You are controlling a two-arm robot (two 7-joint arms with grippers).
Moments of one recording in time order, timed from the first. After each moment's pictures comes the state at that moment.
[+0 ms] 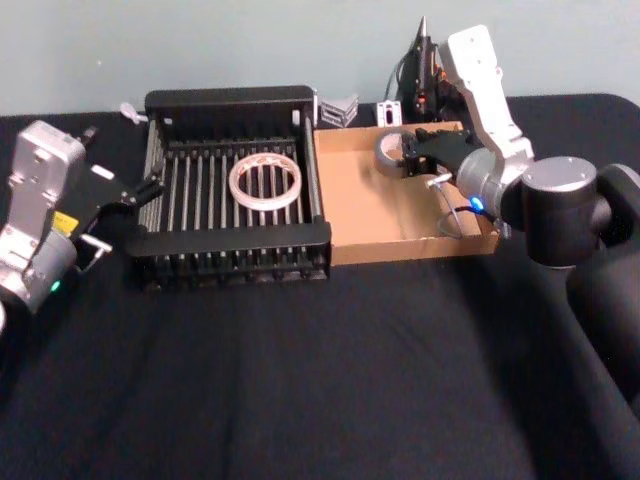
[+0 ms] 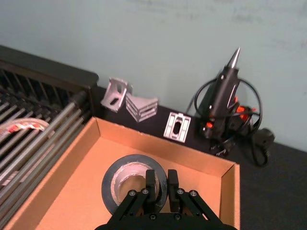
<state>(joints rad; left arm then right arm) -0.20 0.60 0.45 -1.41 -0.25 -0.12 0.03 0.46 0.16 -0.32 -1.21 0.10 0.43 0.15</state>
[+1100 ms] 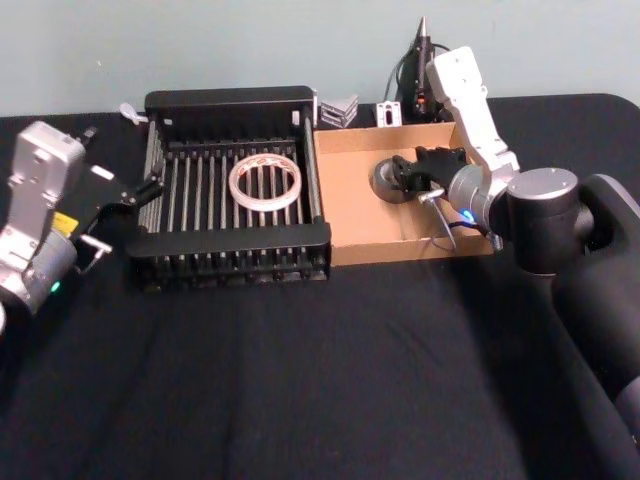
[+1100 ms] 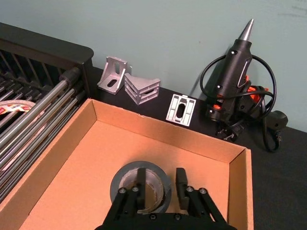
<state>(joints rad) -0.20 0.60 0.45 -1.41 -0.25 -0.12 0.03 0.48 0.13 -0.31 -1.12 0.06 0.43 0.16</state>
